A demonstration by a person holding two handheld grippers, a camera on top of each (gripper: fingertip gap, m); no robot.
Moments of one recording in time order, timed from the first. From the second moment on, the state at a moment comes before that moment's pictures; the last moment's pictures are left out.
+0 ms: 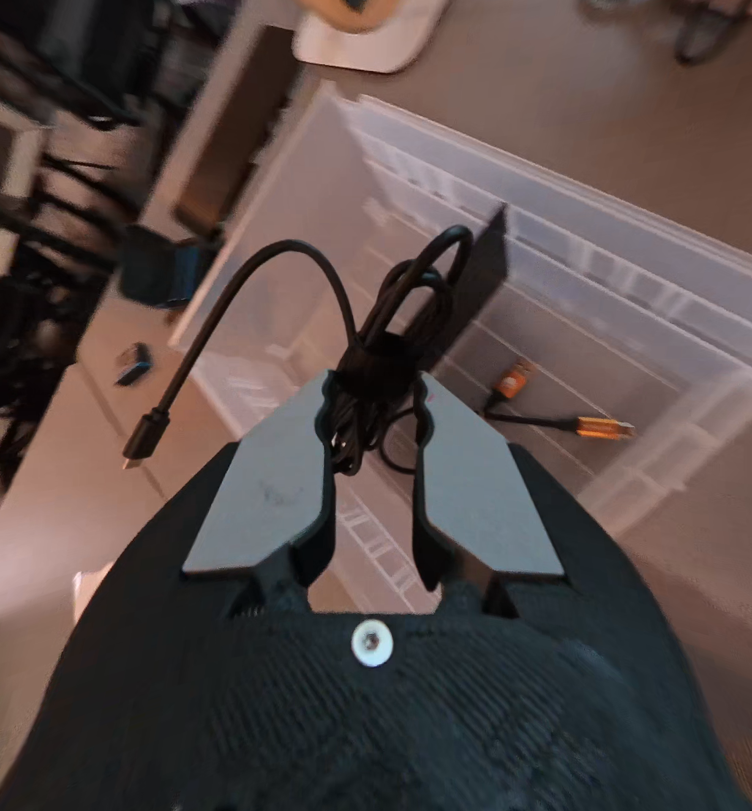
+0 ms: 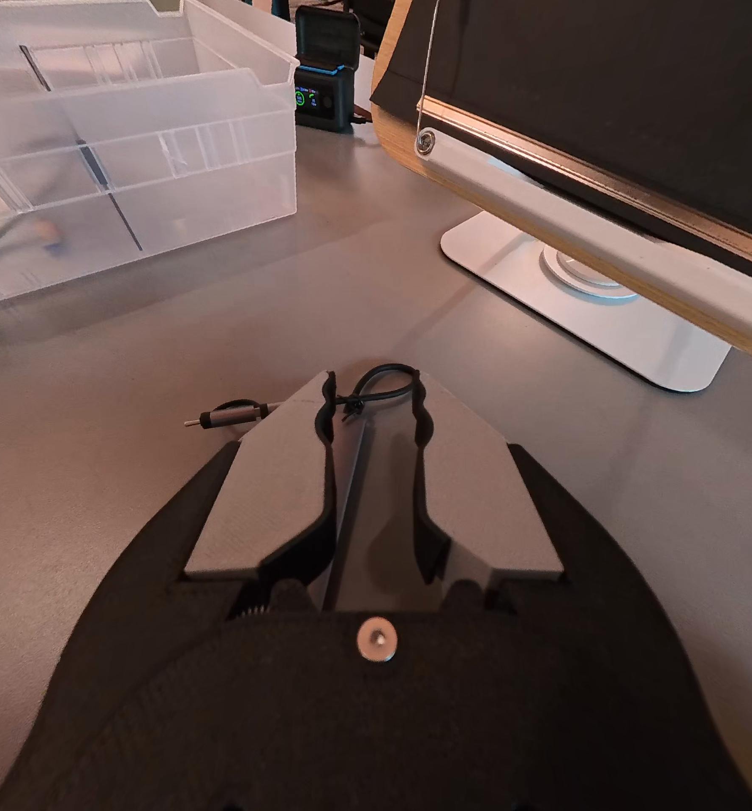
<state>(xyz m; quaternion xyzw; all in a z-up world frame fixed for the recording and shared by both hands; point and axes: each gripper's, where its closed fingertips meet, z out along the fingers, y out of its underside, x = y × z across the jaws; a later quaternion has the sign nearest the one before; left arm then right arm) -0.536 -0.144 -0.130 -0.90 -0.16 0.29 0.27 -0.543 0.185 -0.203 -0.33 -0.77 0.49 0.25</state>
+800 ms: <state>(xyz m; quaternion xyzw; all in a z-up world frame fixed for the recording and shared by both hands) -0.375 0.148 -0.199 -0.92 -0.06 0.08 0.37 -0.552 0.205 -0.194 -0.38 -0.74 0.49 0.27</state>
